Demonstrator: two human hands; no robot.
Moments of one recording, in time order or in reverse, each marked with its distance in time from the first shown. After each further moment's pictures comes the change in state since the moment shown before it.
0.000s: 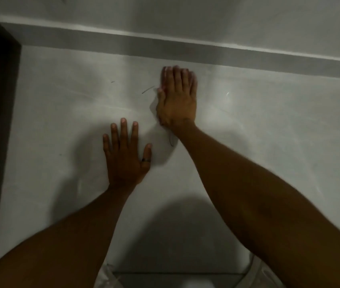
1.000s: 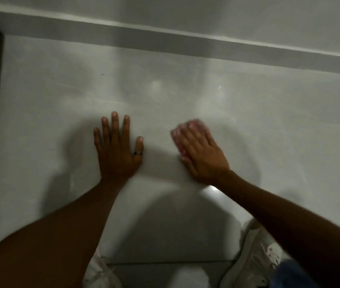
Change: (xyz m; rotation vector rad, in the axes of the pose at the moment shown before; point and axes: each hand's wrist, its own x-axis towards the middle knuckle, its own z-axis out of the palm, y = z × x) left_hand -0.001 -0.001 0.000 -0.040 0.022 0.001; right_hand -0.163 0.108 0.022 -0.108 -0.050 -0.346
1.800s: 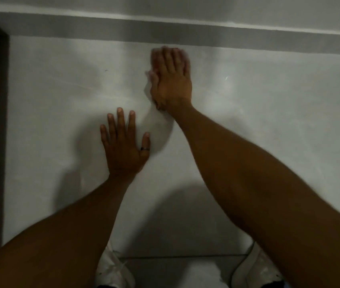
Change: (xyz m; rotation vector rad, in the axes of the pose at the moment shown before) left_hand -0.002 -0.002 0.005 0.058 0.006 0.005; right_hand 0.196 -0.039 -0.040 0.123 0.018 0.407
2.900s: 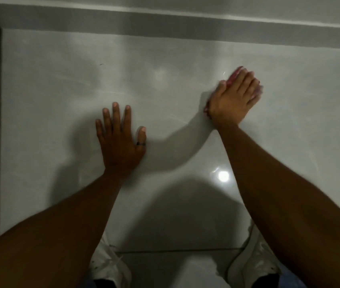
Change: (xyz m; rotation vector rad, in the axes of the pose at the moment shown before) left_hand 0.000 0.003 -0.005 -0.045 -0.011 -0.016; right_hand -0.064 0.121 0.001 0.078 0.180 0.700
